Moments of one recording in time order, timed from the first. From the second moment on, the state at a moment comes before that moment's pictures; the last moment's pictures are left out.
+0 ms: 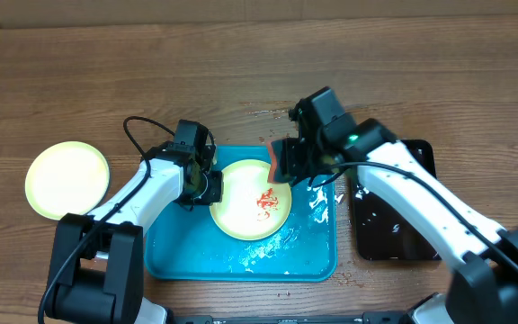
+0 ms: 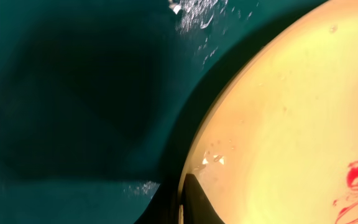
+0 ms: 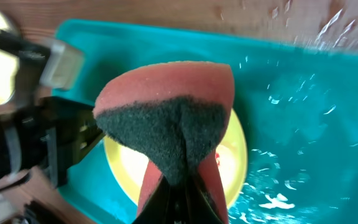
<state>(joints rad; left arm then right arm) -0.22 1.69 0.92 -0.67 0.14 -0.19 0.56 1.66 1.27 -0.75 -0.32 0.54</state>
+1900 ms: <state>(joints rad) -0.22 1.70 0.87 -0.57 0.41 -0.15 0.67 1.89 1.23 -0.72 -0.16 0.53</state>
